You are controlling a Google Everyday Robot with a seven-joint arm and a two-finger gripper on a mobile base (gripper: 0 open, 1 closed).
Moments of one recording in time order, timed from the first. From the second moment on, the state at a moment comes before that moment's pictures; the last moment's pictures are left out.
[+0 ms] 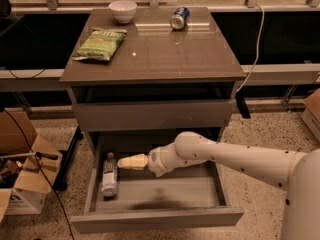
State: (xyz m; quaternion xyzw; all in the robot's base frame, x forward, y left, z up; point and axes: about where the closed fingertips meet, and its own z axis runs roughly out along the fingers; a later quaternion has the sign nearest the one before) arm 0.560 0.065 0.498 -0.06 0.91 0.40 0.09
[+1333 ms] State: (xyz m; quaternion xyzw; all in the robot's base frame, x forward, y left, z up) arm 0.600 0.159 0.469 -0.06 0.93 0.34 0.12
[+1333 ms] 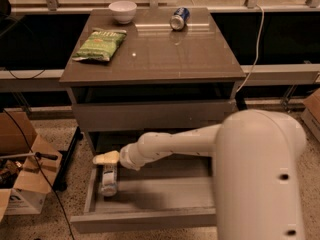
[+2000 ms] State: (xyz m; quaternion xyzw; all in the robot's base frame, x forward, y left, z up) arm 0.621 0.203 0.439 -0.06 0.93 0.33 0.12
